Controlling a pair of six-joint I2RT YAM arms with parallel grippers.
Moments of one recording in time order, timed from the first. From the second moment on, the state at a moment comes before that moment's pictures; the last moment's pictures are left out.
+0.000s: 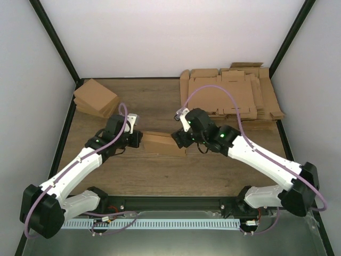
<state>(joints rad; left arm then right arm) -0.47 1.09 0.75 -0.42 0.16 -0.29 0.86 1.29 1.12 -0.56 0.10 0.08</state>
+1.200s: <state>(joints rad) -0.50 1.08 0.75 -0.42 0.12 -0.28 0.77 1.28 1.00 -0.63 0.05 0.17</state>
